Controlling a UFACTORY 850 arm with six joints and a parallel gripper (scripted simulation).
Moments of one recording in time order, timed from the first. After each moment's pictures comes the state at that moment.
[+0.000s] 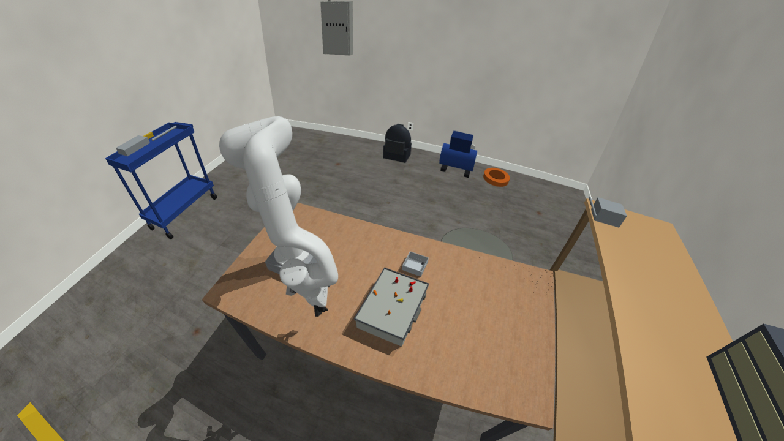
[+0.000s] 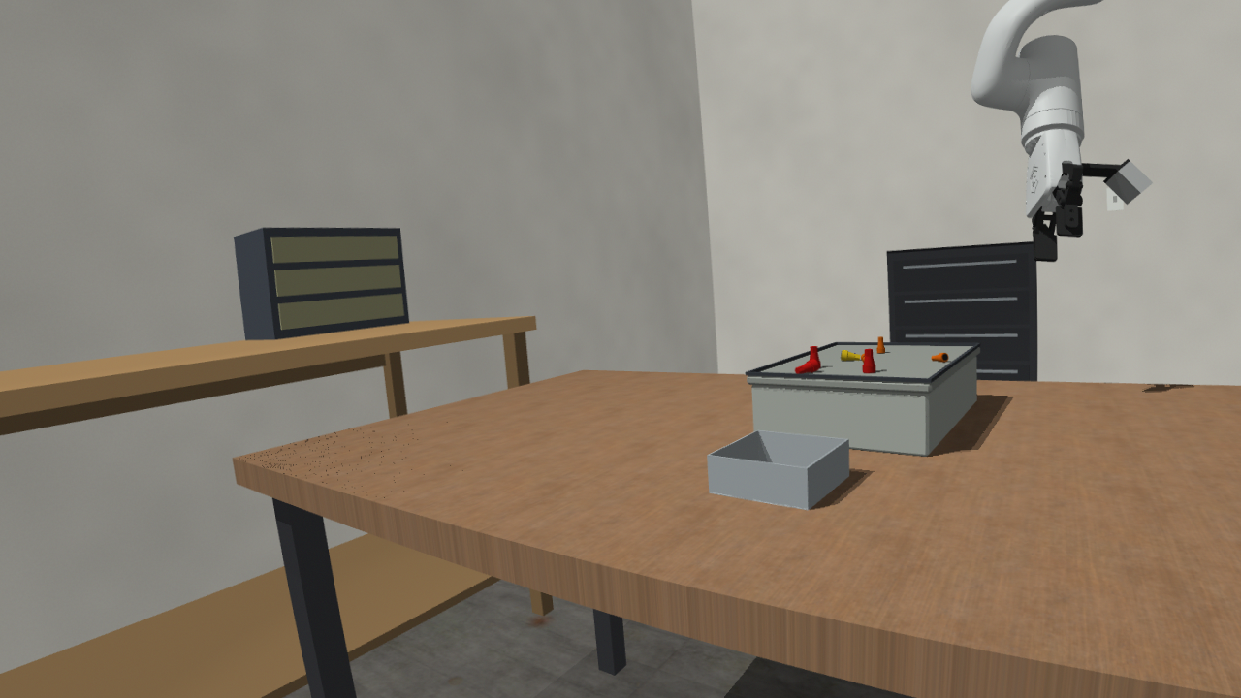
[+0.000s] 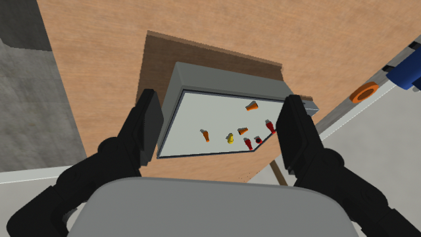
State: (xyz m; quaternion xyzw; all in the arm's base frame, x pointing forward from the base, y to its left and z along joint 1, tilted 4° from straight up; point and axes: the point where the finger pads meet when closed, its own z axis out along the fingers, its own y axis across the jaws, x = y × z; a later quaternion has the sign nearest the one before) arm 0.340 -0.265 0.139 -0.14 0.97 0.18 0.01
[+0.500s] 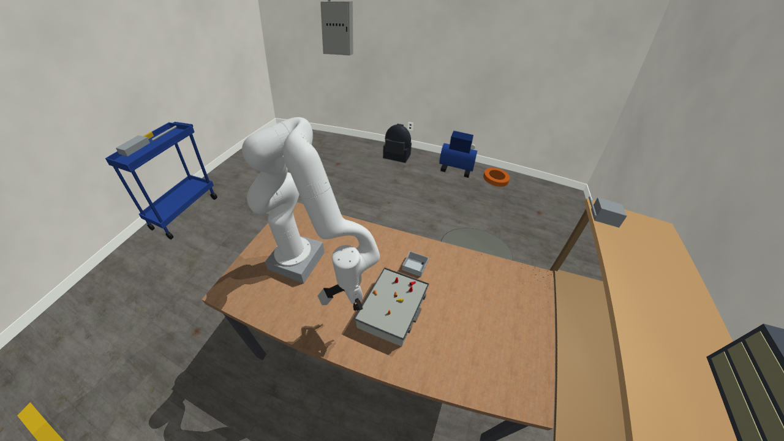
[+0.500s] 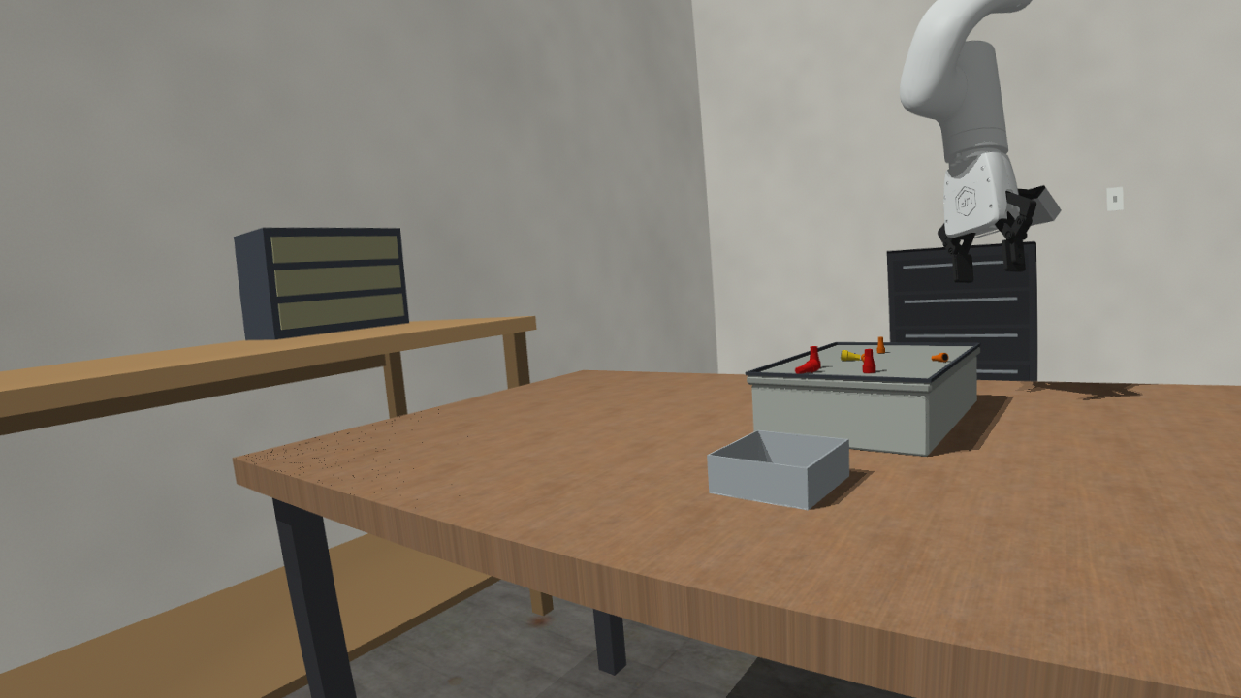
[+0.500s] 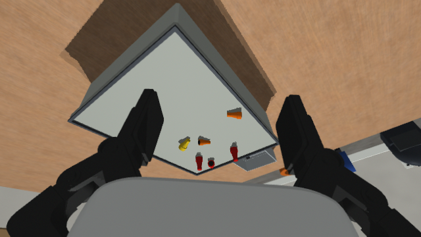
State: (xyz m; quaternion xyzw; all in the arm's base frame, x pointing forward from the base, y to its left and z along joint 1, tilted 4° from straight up) arm 0.427 -0.211 0.101 -0.40 0.91 0.09 -0.03
